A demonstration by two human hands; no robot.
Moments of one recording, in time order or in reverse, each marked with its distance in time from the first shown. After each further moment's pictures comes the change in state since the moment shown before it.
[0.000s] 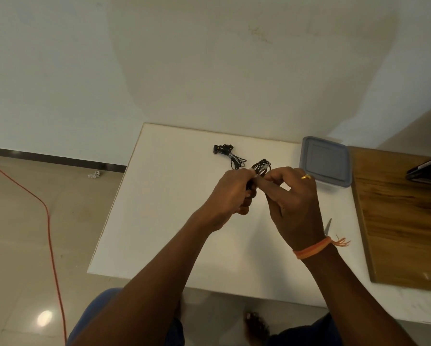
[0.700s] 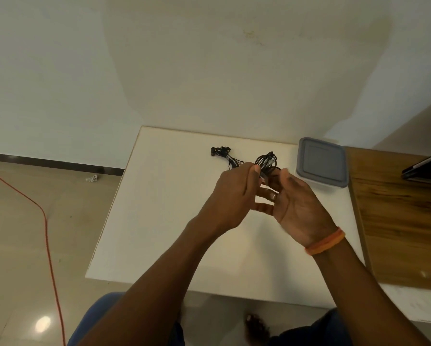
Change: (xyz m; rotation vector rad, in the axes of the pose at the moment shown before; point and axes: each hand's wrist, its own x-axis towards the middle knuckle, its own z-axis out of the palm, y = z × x) left_hand -0.014 0.002 0.010 0.553 0.160 0.530; right_hand 0.008 0.014 -0.008 1.629 -0.370 1.040
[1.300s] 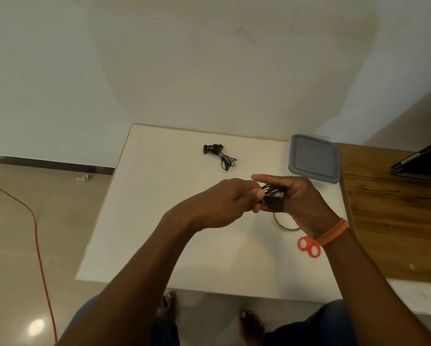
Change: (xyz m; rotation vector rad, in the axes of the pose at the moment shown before) left_hand 0.000 0.001 -0.023 0.112 -0.528 -0.039; right_hand -0.006 -0.014 -0.020 -0.548 -0.111 -0.209
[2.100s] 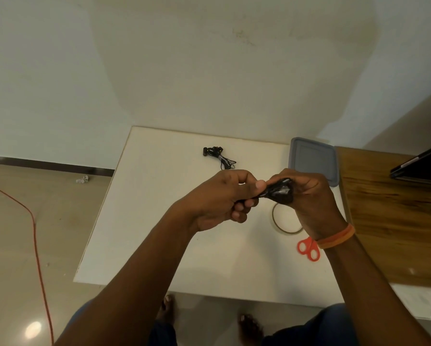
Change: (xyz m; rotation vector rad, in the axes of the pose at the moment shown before) left_hand 0.007 0.001 -0.004 -0.782 -0.018 -0.214; right_hand 0.003 -0.013 0.000 -0.075 0.096 -0.230
